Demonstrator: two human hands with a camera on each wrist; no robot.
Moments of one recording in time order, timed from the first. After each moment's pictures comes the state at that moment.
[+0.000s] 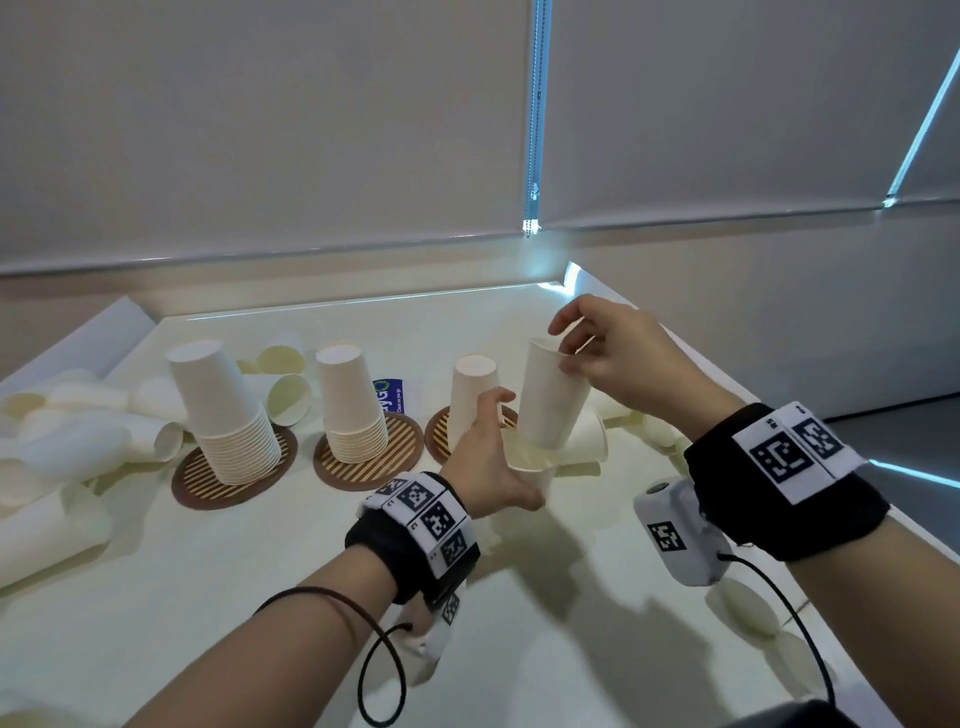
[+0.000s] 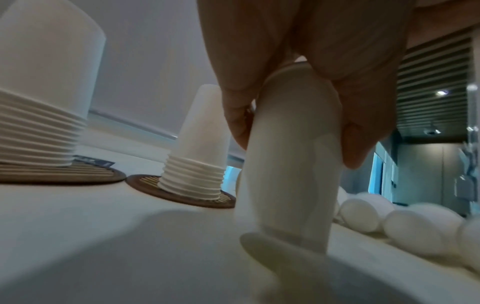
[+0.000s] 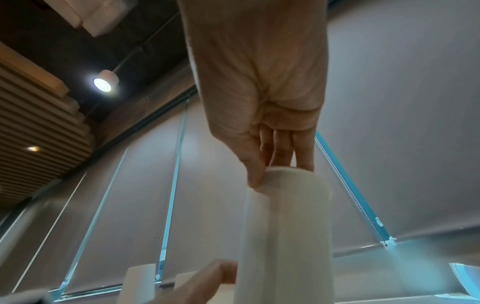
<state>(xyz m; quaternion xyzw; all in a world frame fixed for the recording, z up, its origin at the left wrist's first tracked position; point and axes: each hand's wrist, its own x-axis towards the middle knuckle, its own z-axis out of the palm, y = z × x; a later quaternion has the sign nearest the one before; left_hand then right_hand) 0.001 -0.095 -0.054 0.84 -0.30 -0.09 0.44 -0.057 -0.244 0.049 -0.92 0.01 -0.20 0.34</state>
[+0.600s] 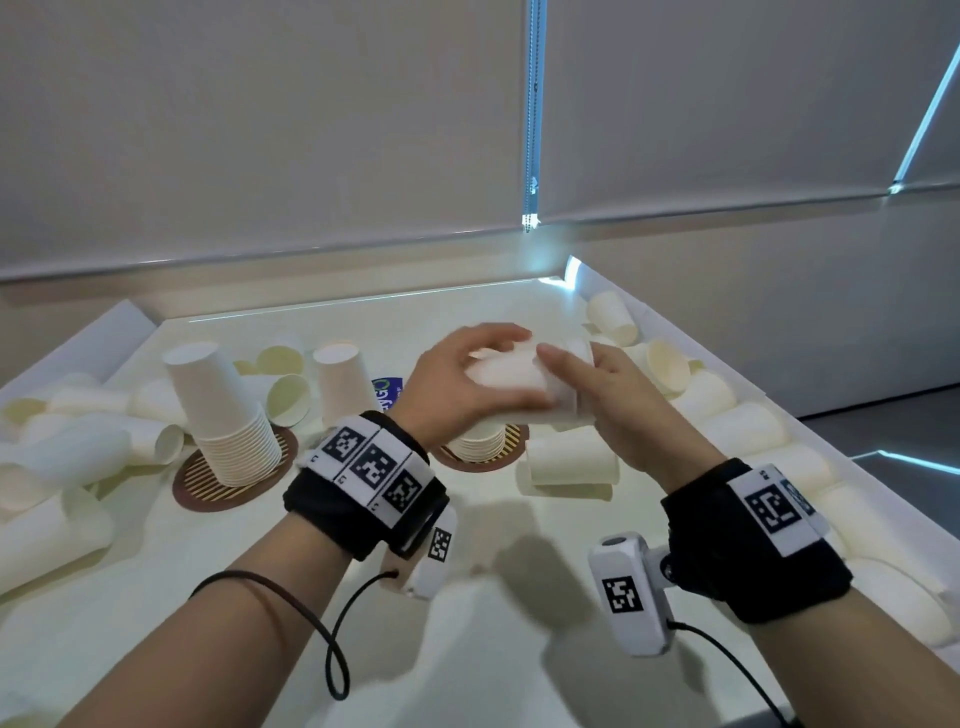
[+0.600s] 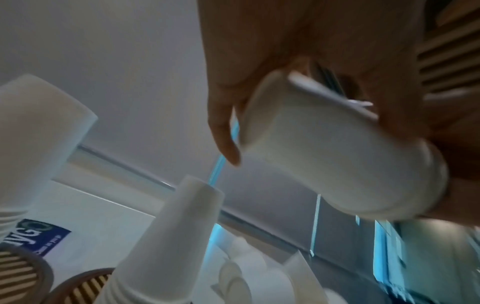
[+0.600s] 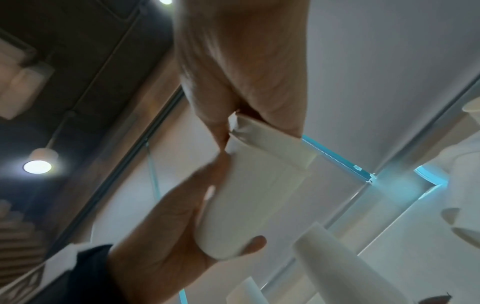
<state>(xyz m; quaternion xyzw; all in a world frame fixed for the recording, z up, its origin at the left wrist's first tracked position) 0.004 -0.075 0.015 0.75 -0.31 -0.03 0.58 -0.069 -0.218 0.020 -0.71 0.00 -0.14 0.69</state>
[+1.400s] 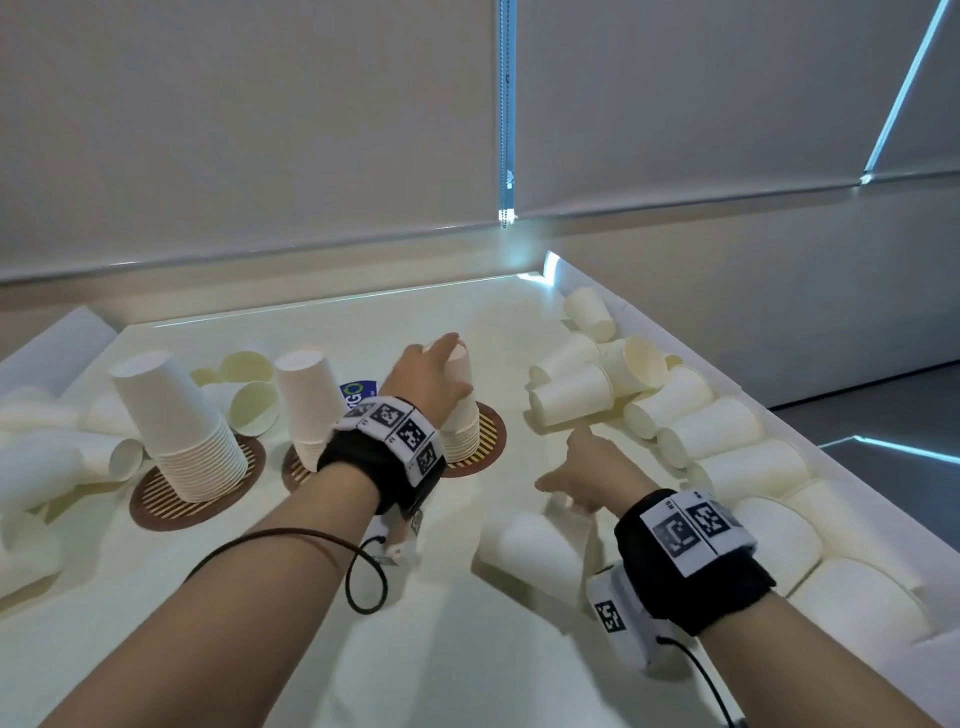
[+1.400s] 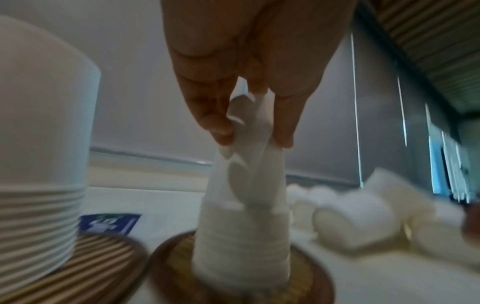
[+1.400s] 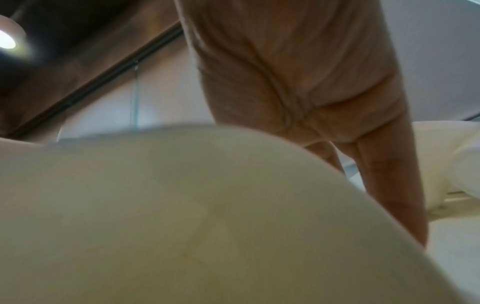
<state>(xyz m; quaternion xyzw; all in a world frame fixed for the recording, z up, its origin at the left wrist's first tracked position) 0.071 -0.108 -0.016 0.95 -0.20 0.02 0.24 -0.056 -0.245 -0.044 -0.91 0.27 0.07 0.32</state>
